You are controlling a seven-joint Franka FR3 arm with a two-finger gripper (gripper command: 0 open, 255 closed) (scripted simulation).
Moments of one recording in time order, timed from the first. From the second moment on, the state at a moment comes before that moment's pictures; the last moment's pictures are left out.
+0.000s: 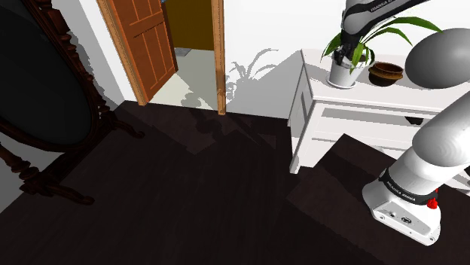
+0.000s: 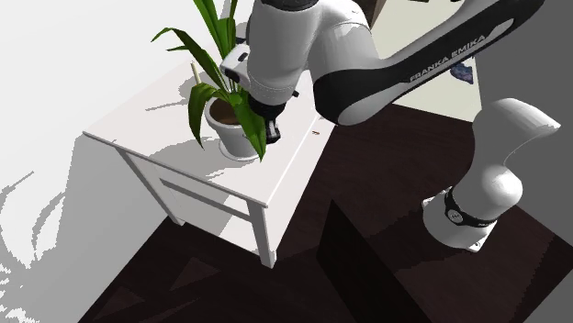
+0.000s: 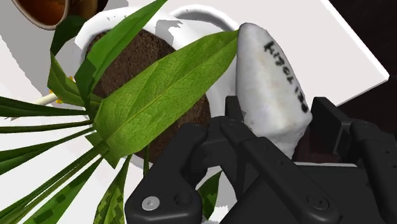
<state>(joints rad) -0.32 -0.11 -0.30 -2.24 -0.49 2.33 -0.14</state>
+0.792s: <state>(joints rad) -0.39 -0.05 -0.42 -2.14 -0.40 2.36 -0.38</state>
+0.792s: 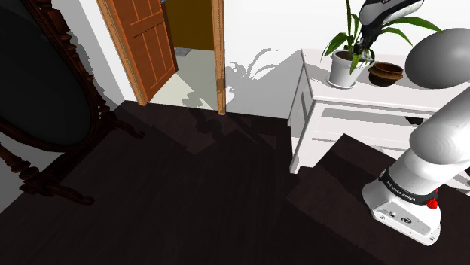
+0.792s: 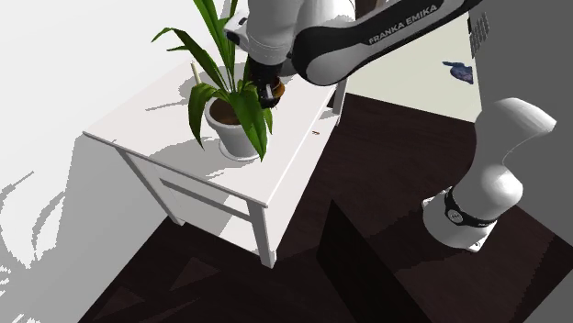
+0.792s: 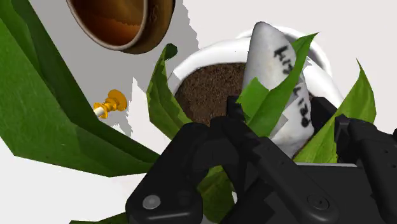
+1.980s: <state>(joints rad) -0.69 0.34 -0.51 -1.72 0.02 2.39 -0.98</state>
